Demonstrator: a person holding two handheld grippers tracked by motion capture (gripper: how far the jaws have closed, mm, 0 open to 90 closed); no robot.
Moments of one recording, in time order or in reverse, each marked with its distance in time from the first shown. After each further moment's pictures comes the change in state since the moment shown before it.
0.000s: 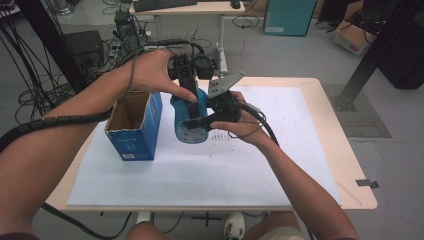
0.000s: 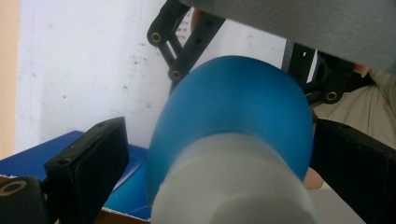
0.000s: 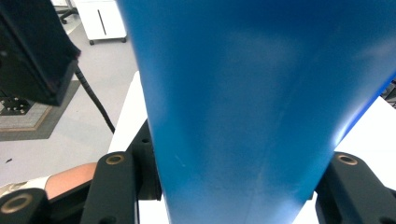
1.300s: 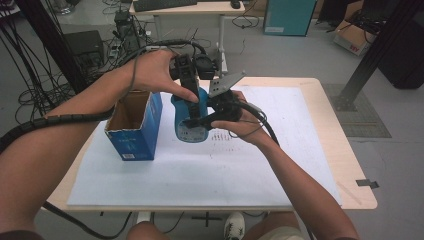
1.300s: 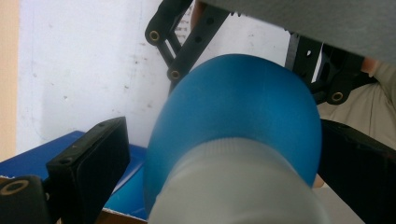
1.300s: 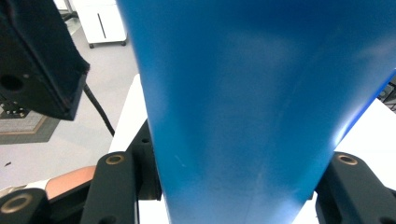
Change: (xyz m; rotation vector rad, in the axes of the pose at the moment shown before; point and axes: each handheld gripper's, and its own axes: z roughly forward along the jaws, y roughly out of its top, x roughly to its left) left arm 0.001 0.003 0.000 0.016 -0.002 0.010; right arm -0.001 0.001 -0.002 -0.013 -0.003 0.006
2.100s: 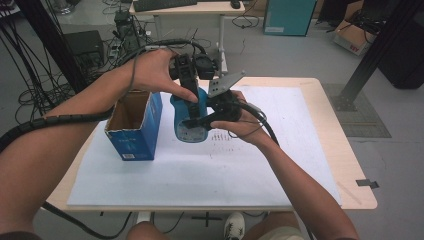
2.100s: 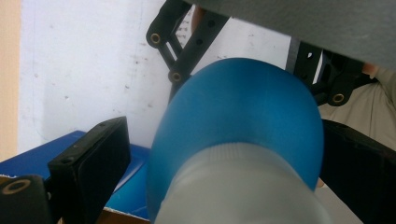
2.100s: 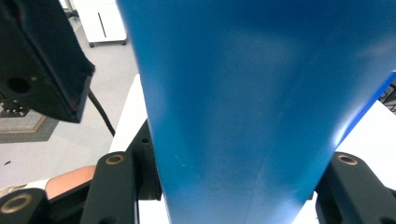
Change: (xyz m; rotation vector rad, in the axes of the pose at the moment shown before) left arm -0.001 -0.001 -0.001 -0.006 0.011 0.001; right arm 0.002 0.001 0.000 0.007 0.002 0.002
